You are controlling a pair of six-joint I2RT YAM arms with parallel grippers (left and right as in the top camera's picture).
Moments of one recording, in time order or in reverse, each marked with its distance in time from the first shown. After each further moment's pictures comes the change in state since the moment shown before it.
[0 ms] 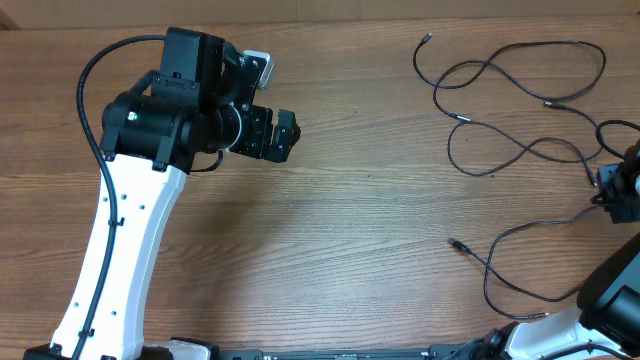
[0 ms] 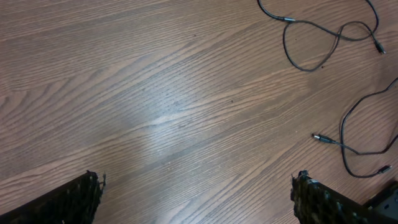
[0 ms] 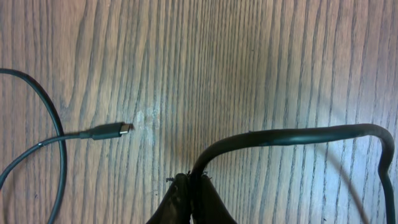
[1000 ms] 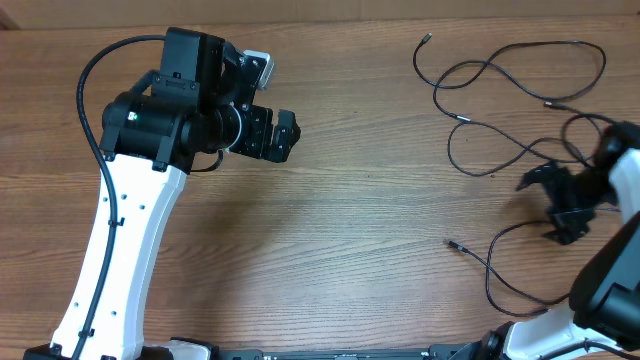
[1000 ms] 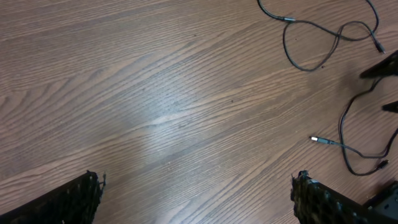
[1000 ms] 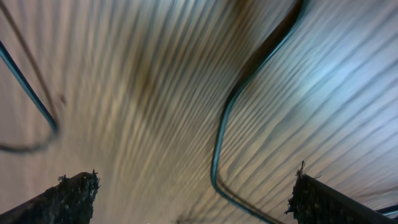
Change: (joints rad) left arm 0.000 0.000 0.000 0.000 0.000 0.000; right arm 0.138 0.000 -0.046 -0.314 -0.463 -0.275
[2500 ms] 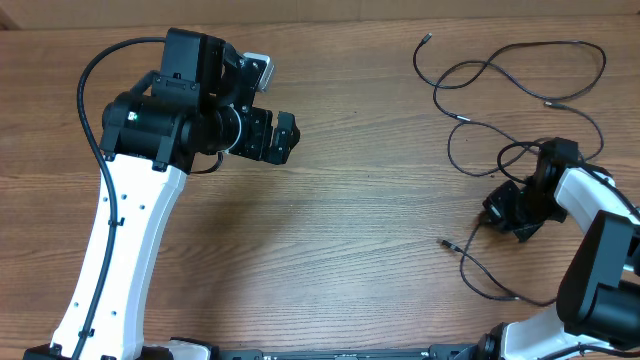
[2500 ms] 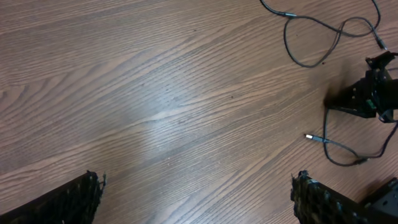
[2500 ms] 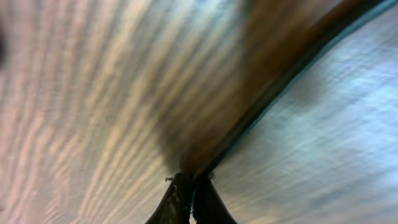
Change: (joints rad) left arm 0.000 0.000 0.000 -0.016 0.000 0.000; right arm 0.170 -0.029 -0.268 0.306 -0.108 -0.008
